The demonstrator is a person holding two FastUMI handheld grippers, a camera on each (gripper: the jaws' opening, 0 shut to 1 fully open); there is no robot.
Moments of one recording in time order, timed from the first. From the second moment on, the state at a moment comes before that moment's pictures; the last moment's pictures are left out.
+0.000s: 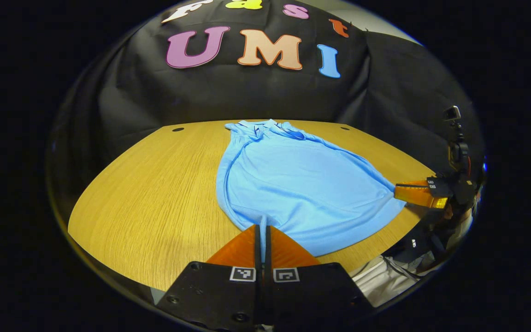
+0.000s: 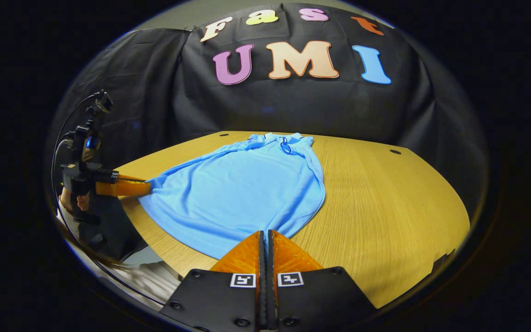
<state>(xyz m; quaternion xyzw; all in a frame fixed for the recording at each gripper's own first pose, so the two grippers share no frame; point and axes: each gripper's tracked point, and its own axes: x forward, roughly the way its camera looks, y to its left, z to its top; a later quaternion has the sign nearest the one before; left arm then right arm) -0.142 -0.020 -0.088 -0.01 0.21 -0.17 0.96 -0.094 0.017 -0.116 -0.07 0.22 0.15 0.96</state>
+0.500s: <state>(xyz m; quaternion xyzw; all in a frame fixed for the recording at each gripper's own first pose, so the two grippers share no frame) -0.087 -0.022 -0.034 -0.05 0.17 -0.19 0.97 -0.027 0.020 -0.065 -0.07 0.19 0.14 0.97</state>
